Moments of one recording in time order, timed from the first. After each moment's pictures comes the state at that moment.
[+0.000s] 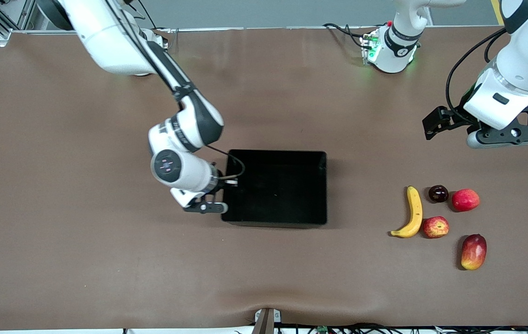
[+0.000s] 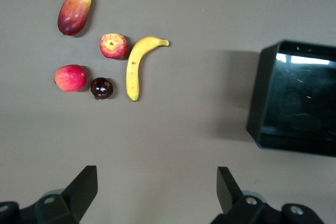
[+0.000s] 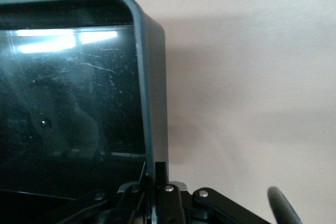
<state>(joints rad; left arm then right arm) -0.11 0.09 -0.13 -1.49 0.04 1.59 -0.28 0.47 0.71 0.10 -1.46 0.24 2.17 0.51</state>
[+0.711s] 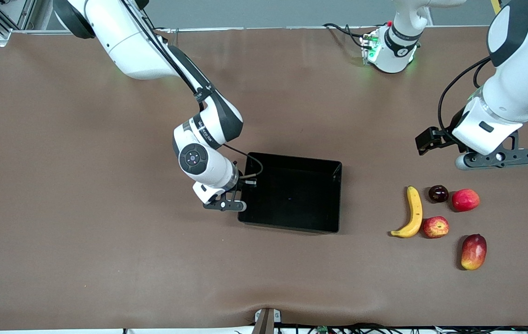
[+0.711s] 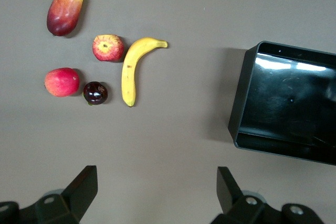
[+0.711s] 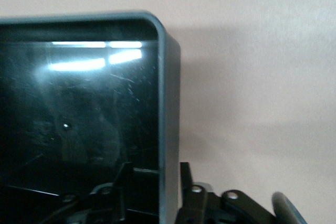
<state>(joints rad) -0.10 0.16 -0.13 -1.49 0.04 1.64 -0.28 0.51 0.75 0.09 -1.40 0.23 2.23 0.54</state>
